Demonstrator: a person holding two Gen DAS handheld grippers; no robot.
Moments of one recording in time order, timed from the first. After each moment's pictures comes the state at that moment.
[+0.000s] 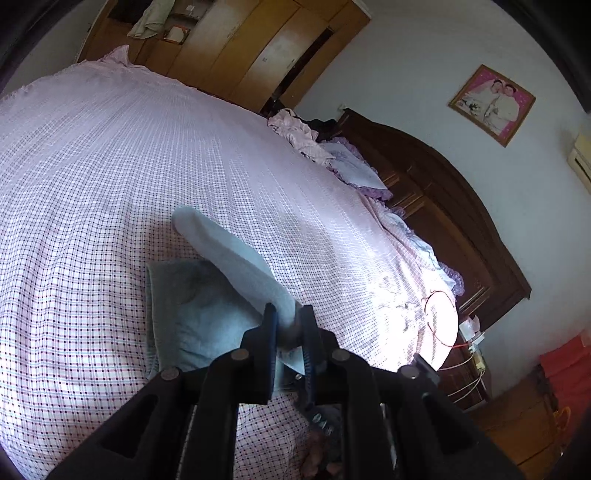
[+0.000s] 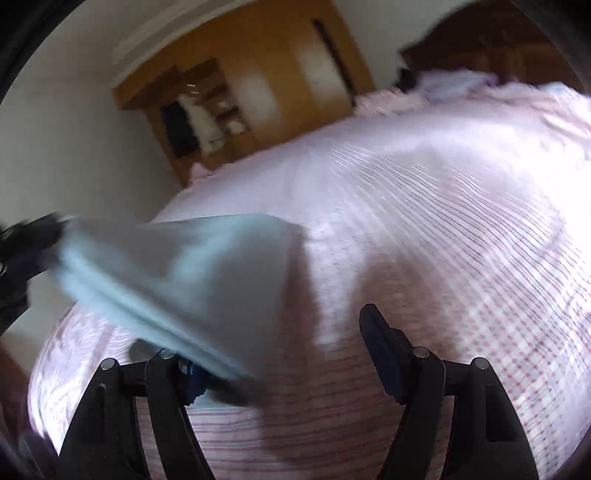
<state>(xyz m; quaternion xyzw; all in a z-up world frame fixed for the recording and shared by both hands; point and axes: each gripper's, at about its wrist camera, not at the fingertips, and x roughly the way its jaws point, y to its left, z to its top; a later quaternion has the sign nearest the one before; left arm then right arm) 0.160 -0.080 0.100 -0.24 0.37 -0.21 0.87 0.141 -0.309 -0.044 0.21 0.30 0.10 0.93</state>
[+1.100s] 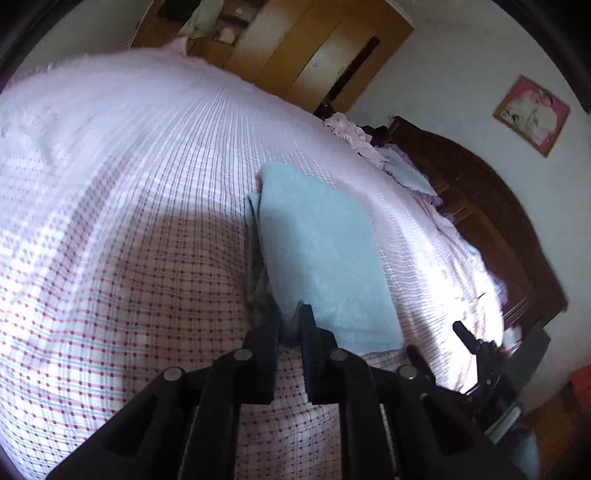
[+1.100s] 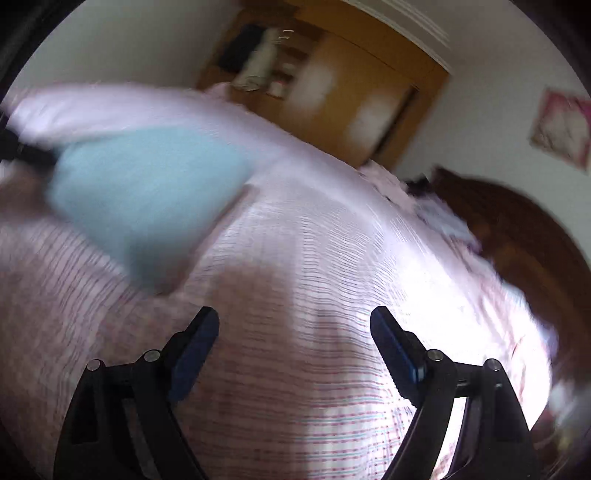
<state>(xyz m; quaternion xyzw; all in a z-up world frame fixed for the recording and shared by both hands) 0.109 -0.034 0.001 -0.26 0.38 -0.12 0.88 0.085 -0.301 -0.041 -0.20 0.26 0.03 0.94</state>
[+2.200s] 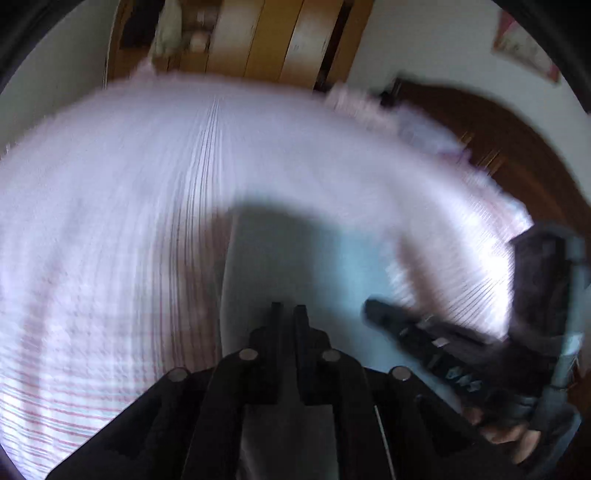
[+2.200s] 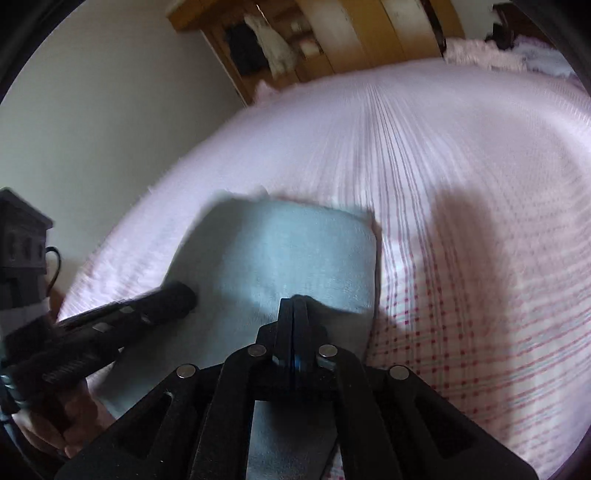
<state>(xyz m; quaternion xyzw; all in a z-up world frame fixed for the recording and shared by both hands) 0.204 -0.096 -0.009 -0.10 0.43 -0.07 0.90 0.229 -0.280 -0.054 0.14 0.40 0.28 0.86</state>
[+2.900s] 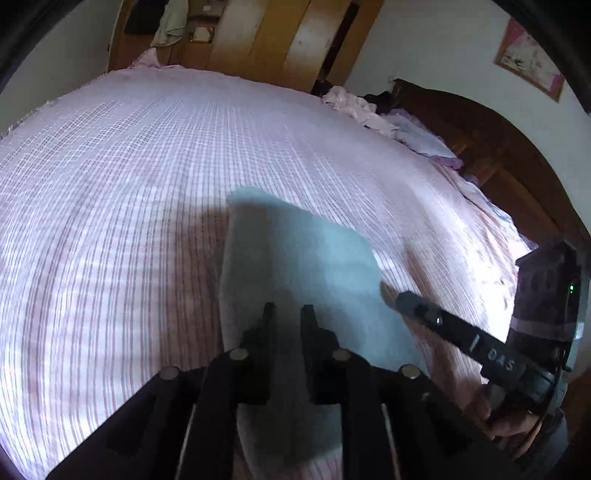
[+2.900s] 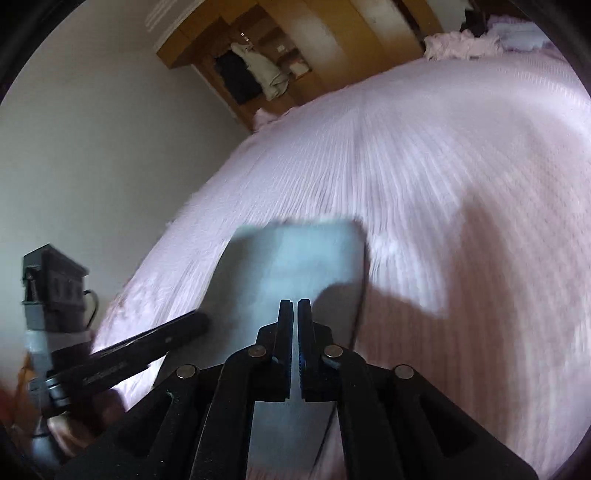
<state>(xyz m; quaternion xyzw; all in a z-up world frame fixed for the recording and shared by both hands) 0.162 -0.076 0.007 -0.13 0.41 -0.10 0.90 0.191 -0.319 -0.035 0.22 0.38 0.29 0.85</state>
